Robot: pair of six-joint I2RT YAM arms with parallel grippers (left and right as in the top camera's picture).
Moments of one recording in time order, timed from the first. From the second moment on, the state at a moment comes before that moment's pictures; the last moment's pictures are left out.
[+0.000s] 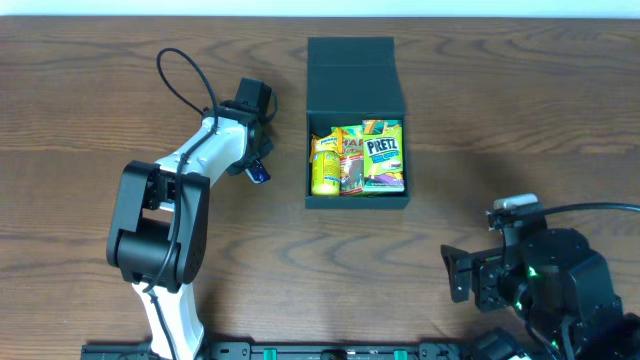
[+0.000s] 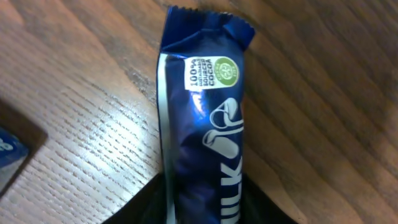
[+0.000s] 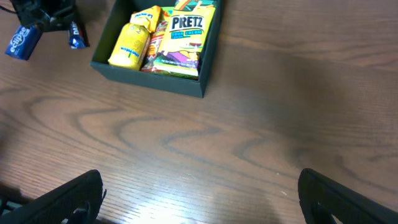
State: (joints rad) left arm -0.26 2.02 1.30 -0.62 -0.18 -0.87; right arm 0.51 0.71 1.18 -1.32 0.13 0.28
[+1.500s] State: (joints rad) left arm -0.65 2.03 1.79 -0.92 -0.04 -0.66; right arm 0.51 0.71 1.18 -1.32 0.13 0.28
